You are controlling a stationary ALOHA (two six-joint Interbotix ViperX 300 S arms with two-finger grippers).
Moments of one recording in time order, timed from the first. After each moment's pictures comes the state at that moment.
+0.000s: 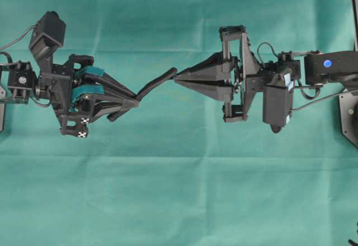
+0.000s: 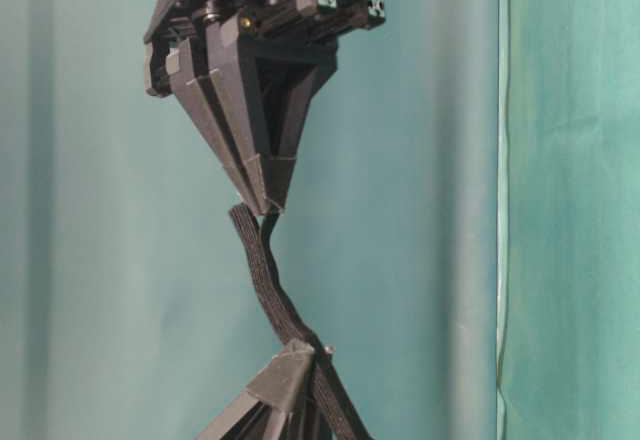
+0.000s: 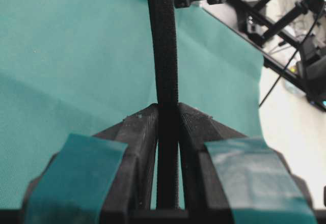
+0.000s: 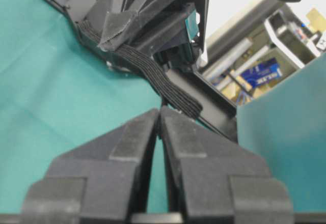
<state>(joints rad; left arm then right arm) -0.03 -0.39 0.96 -0.02 -0.41 -0.59 -0.10 -0.16 0.80 -0.26 -0.62 -0.34</state>
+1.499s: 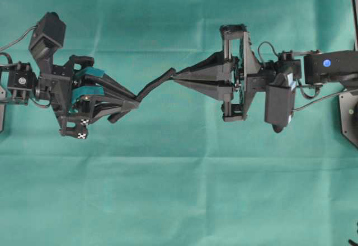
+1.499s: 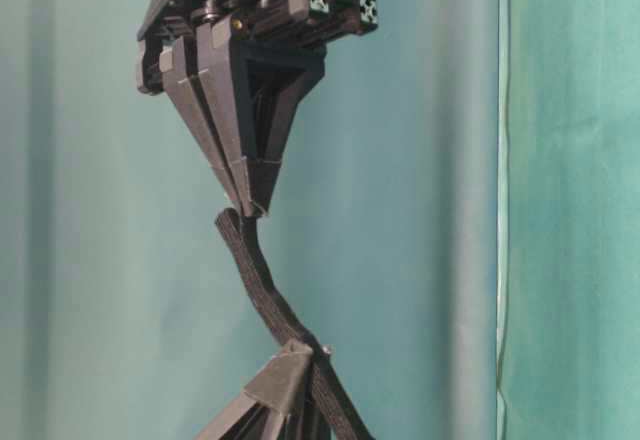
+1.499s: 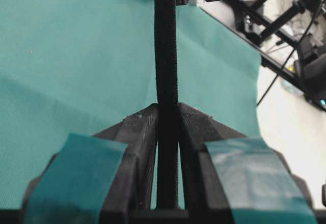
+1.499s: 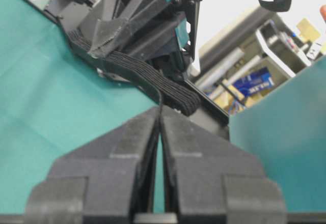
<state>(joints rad) -0.04 -0.39 0.96 -0.02 -0.41 -0.59 -0.11 -0.15 0.80 -0.26 -0.66 -0.35</state>
